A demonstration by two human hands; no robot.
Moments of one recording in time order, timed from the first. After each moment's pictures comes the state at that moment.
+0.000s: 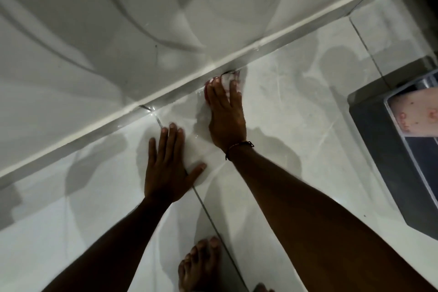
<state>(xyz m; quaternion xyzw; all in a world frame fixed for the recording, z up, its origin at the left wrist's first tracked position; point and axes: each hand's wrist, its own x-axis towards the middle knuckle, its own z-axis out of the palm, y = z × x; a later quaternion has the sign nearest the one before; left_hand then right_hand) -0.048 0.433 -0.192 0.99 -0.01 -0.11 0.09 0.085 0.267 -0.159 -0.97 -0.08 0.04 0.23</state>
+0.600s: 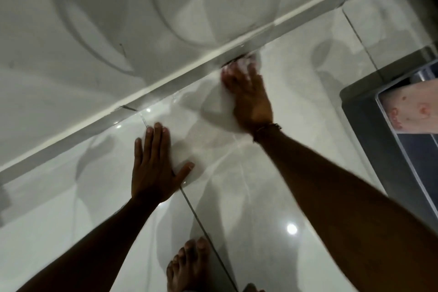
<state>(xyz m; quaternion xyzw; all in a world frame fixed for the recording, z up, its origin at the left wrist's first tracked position) -0.046 0.427 -0.184 0.99 0.00 -0.12 0.06 0.127 0.168 -0.174 -0.97 -0.16 0.05 0.15</state>
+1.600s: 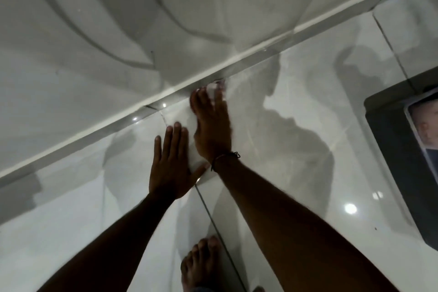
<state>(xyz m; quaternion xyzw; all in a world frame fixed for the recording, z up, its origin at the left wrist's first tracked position) -0.046 0.430 -0.186 0.99 -0.02 -0.15 0.05 0.067 0.302 -0.156 -0.93 -0.09 0.10 0.33</state>
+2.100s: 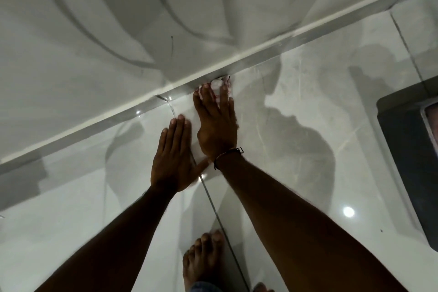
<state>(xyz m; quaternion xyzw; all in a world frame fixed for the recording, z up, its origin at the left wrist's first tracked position) -0.046 0.436 -0.181 0.99 0.00 -0.16 0.07 0.054 0.307 -0.156 -0.95 -0.15 0.12 0.23</state>
